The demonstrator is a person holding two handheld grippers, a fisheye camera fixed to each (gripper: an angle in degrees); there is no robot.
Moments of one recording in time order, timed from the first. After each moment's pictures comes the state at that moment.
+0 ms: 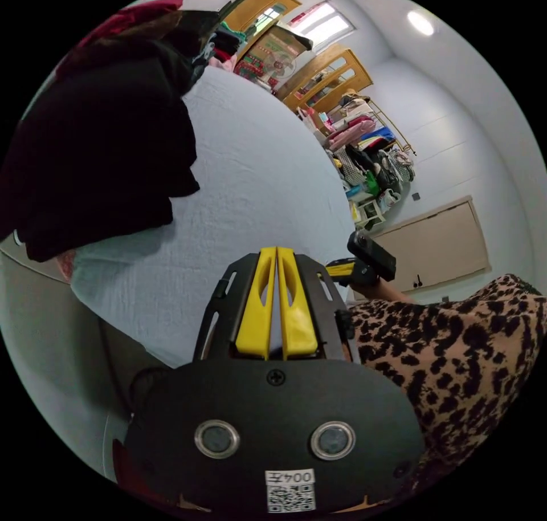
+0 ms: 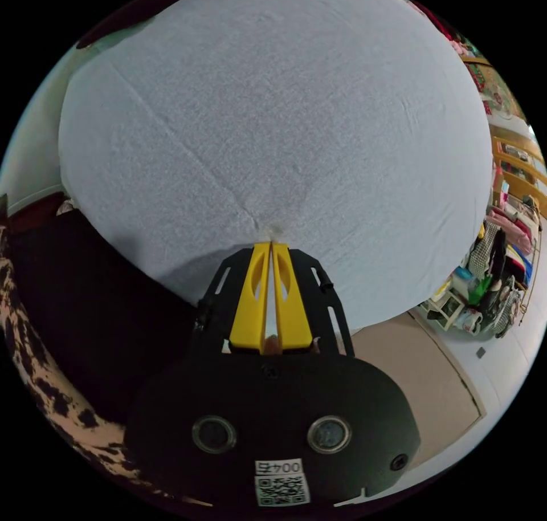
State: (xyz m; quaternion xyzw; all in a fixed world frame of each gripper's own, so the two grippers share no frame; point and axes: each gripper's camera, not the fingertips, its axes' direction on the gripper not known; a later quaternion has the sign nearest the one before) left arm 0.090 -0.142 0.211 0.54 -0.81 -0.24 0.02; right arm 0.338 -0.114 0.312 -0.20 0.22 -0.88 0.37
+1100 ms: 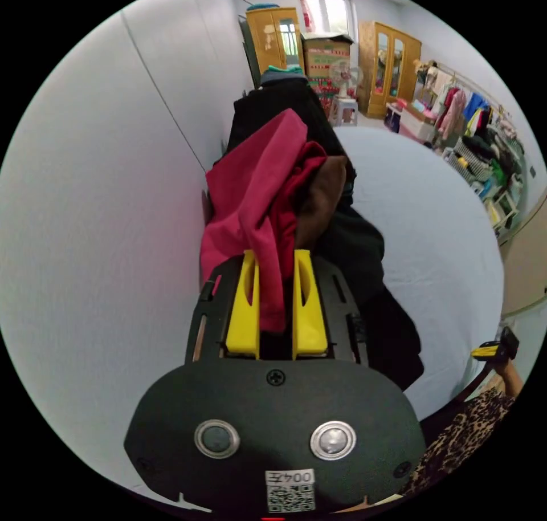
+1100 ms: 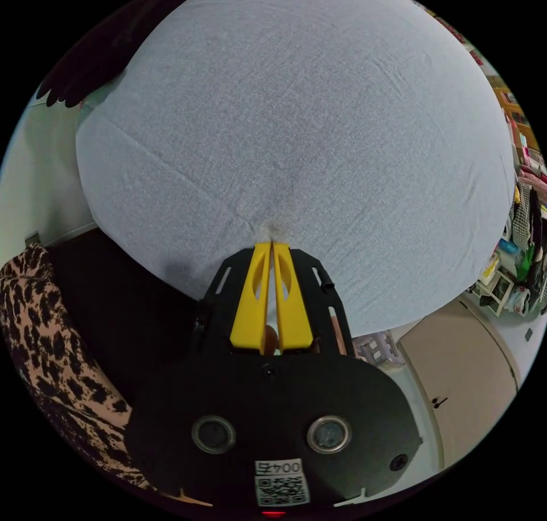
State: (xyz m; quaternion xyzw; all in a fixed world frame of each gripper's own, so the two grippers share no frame) left arm 0.342 -0.309 0.074 0.34 -0.80 -0.40 -0.29; right arm 0.320 -0.156 0.285 -0.29 0.16 -0.82 0.46
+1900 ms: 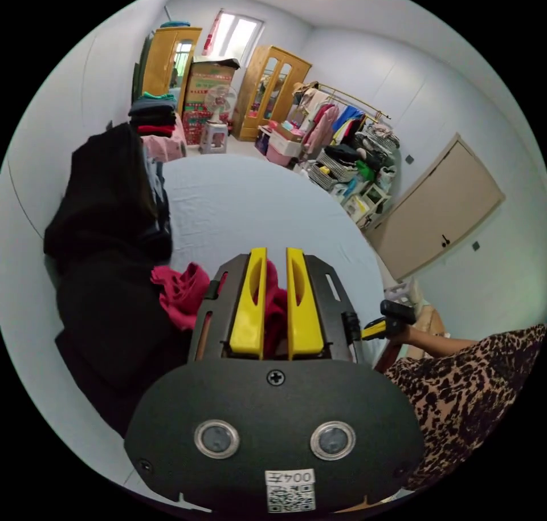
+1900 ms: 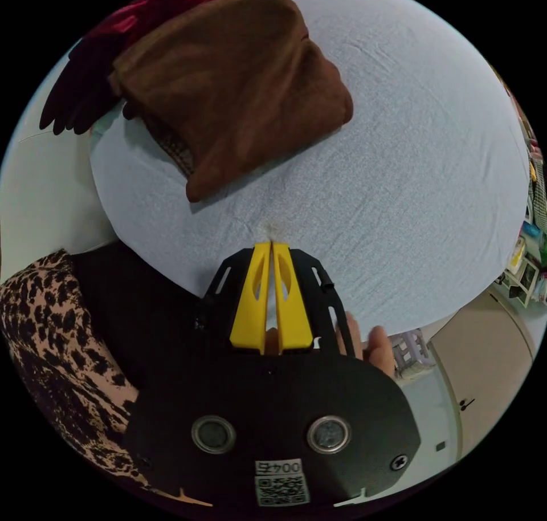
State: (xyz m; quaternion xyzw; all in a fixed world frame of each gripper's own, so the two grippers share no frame) left arm 0.261 -0.360 -0.023 0.34 -0.91 -0.25 0.00; right arm 0.327 -0.200 0.295 -0.35 0.12 -0.79 0.50
